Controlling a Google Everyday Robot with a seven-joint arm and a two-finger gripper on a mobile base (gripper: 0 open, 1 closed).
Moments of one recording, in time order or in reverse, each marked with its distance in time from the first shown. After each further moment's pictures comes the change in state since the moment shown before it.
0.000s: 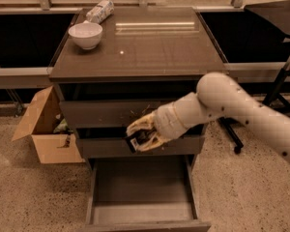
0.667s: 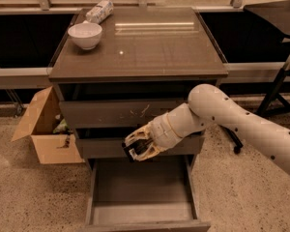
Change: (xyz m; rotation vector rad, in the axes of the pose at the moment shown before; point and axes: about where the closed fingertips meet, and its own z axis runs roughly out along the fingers) arm 0.013 0.027 0.032 -0.052 -0.004 0.053
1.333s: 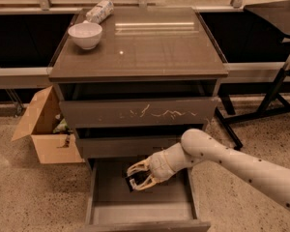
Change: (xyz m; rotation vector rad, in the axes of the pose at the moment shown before) arm 0.067 0.106 0.122 -0.004 -0.107 0.212
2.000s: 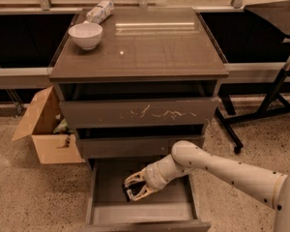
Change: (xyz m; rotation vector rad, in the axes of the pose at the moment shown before) arm 0.041 0.031 0.054 -0.064 -0.012 0.106
